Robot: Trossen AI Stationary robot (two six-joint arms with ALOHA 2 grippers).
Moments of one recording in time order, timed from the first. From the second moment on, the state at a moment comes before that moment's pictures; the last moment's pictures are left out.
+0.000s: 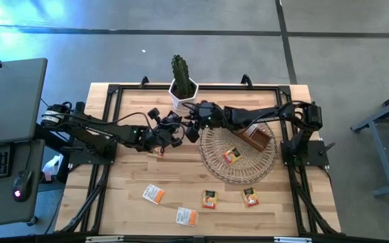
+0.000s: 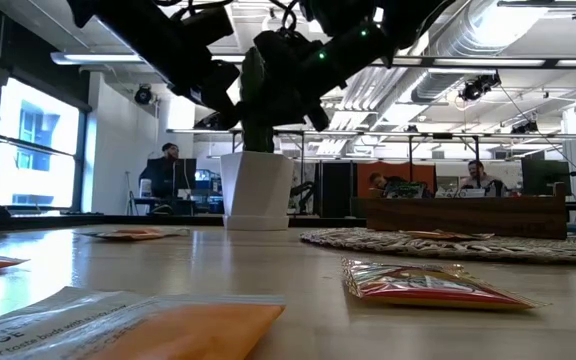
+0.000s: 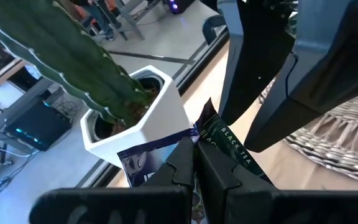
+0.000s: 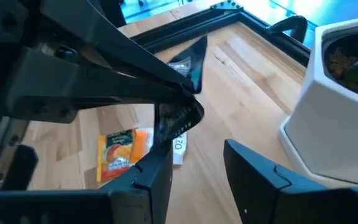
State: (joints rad) left arm -0.12 1.38 0.82 -0.06 -0.96 -0.07; right arm -0.15 1.80 1.22 0.11 0.10 0.29
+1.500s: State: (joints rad) left arm -0.12 1.38 0.82 -0.05 -0.82 0.00; right arm -0.13 1.80 1.22 0.06 0.10 0.21
